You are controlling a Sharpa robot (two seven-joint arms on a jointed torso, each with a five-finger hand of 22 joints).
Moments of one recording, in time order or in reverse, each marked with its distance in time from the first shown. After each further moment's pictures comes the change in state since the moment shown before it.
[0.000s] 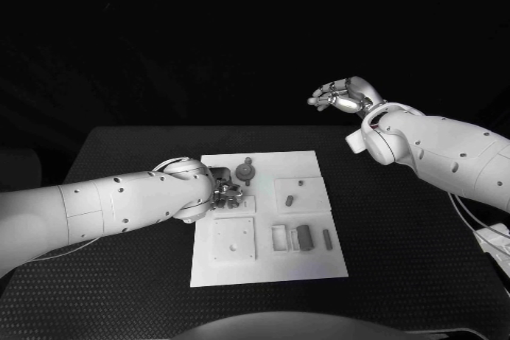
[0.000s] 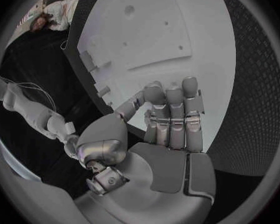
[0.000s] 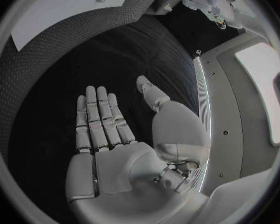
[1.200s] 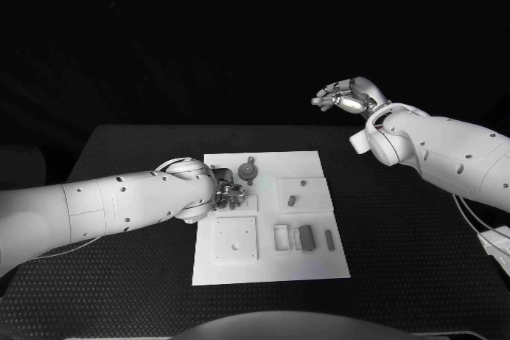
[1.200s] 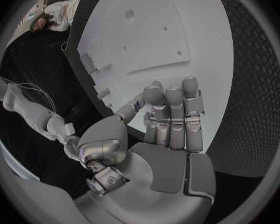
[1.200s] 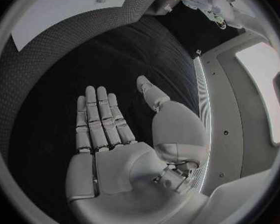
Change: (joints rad) left arm -0.004 -0.009 0.000 0.012 0.000 0.010 -0.010; left_hand -0.051 0.019 0.011 -0.008 0.037 0.002 0.002 0.007 0.014 0.000 0.000 0.026 0.011 0.003 0.003 0.023 -0.013 0.000 0.000 0.000 0.022 0.000; right arm 0.000 0.000 0.000 -0.001 0.000 0.003 -0.002; right_hand 0.000 0.000 -0.003 0.003 0.000 0.000 0.000 0.000 -0.001 0.000 0.000 -0.004 -0.004 -0.003 0.003 -0.004 0.000 0.000 -0.007 0.000 -0.004 0.000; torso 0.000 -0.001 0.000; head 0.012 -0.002
